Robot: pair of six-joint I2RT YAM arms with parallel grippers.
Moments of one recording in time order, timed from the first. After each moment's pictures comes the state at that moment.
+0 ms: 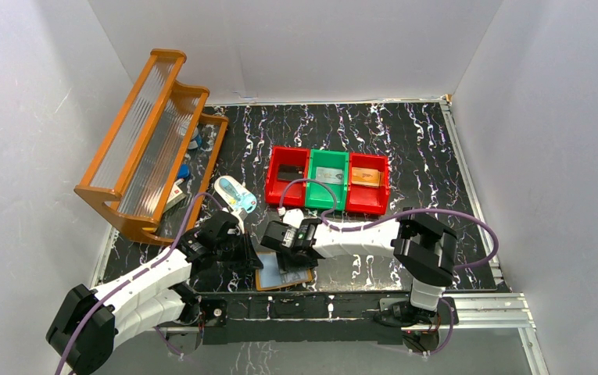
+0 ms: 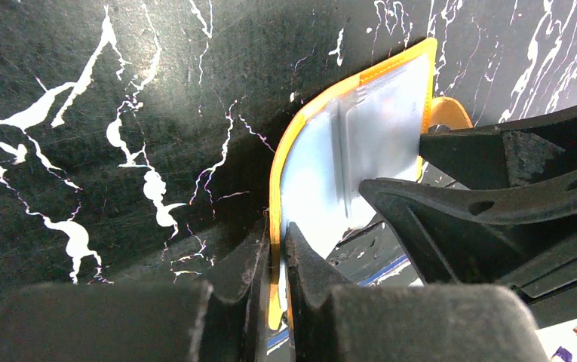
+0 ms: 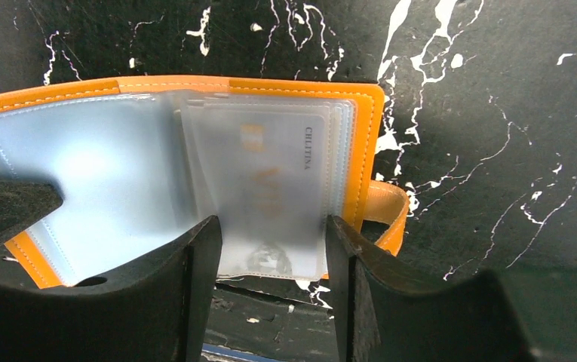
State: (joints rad) left arm -0.66 0.93 0.37 -0.41 0.27 -0.80; right arm 1.29 1.76 1.14 -0.67 0.22 0.99
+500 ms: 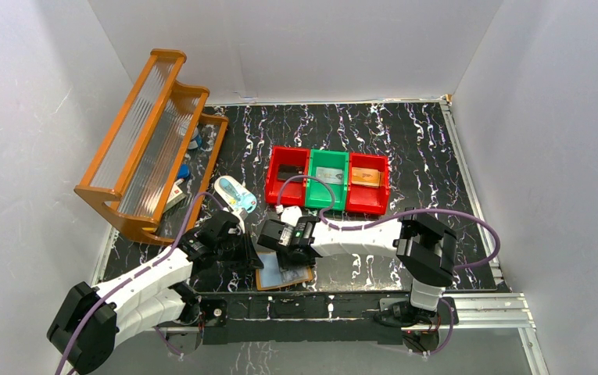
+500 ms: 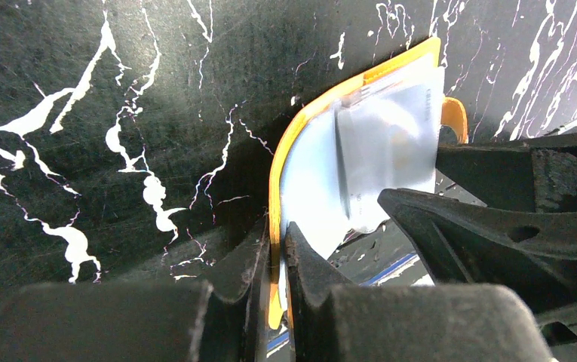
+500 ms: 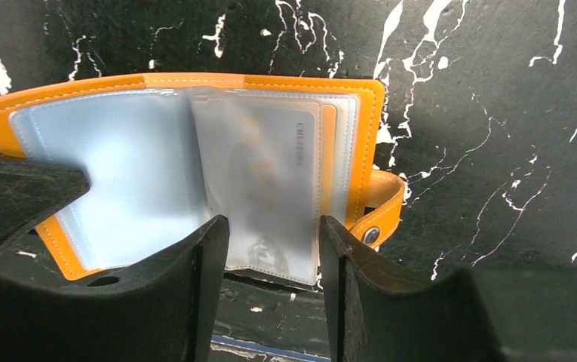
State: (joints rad) left arm -0.66 0.95 0.37 -0.39 0.27 -0.80; right arm 1.30 1.76 1.20 -0.76 0.25 0.99
